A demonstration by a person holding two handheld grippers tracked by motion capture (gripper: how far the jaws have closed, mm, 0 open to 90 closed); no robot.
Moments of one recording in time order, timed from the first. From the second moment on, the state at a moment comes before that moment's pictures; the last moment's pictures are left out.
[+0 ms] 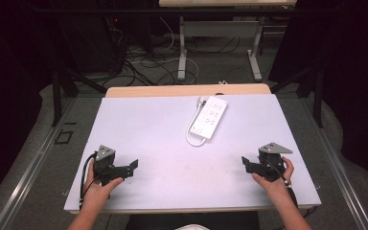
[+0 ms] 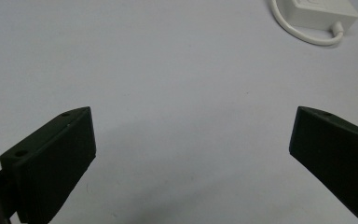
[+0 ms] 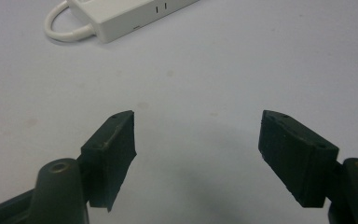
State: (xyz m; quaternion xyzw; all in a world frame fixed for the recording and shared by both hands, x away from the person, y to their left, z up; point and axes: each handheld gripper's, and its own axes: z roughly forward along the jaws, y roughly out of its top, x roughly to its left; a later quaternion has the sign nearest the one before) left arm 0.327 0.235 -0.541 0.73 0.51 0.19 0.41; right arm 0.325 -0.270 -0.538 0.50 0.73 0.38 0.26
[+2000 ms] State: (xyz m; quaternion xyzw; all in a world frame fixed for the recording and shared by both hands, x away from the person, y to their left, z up) left arm 0.327 0.235 -0.541 0.73 0.51 0.19 0.41; right arm 0.381 -0.212 -0.471 0.41 0.84 0.32 0.19
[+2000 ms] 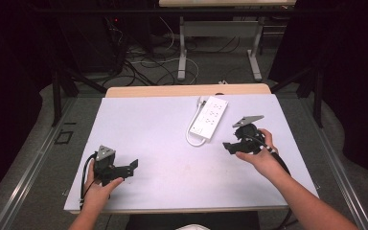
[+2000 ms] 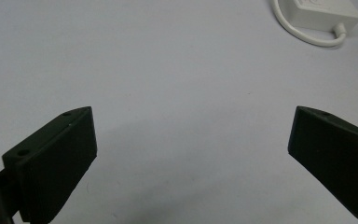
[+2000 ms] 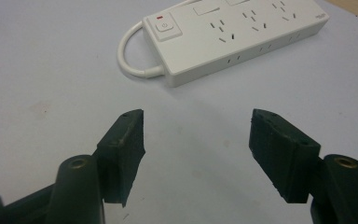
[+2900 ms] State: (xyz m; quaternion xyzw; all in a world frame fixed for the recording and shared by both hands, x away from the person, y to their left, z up) left arm 0.328 0.235 -0.542 0.73 0.51 0.20 0.41; right arm 0.410 -0.198 -0.441 0.40 0.84 0.31 0.19
